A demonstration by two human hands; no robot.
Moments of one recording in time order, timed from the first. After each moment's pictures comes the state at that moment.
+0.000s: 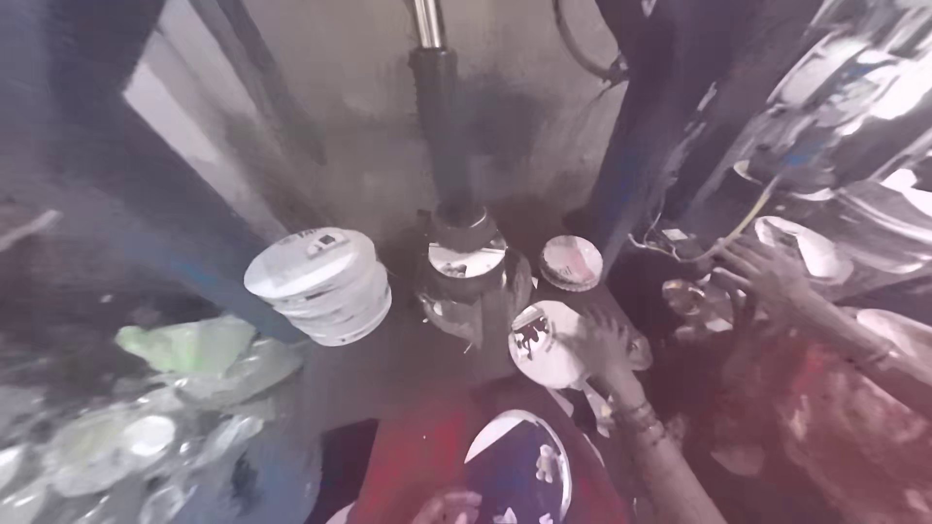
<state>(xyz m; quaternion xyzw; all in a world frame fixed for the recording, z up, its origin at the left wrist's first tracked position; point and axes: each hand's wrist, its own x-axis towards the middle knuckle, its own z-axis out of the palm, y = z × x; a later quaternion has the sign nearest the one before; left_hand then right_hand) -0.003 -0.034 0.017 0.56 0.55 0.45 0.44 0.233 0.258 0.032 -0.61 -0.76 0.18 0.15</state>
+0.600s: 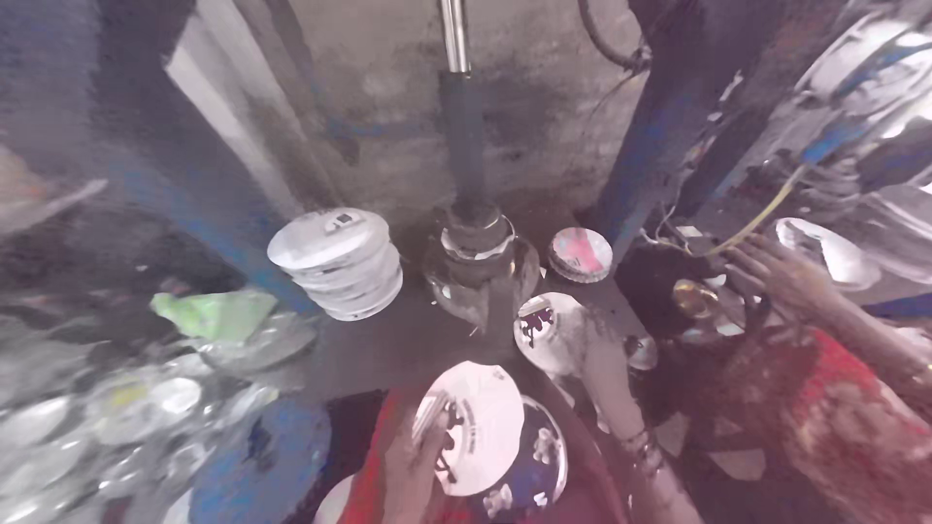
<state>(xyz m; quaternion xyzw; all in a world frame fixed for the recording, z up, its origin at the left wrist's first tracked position) 0.020 0.008 0.026 0.30 0.66 0.63 0.28 0.220 0.199 0.041 -0.58 -0.78 0.13 0.19</state>
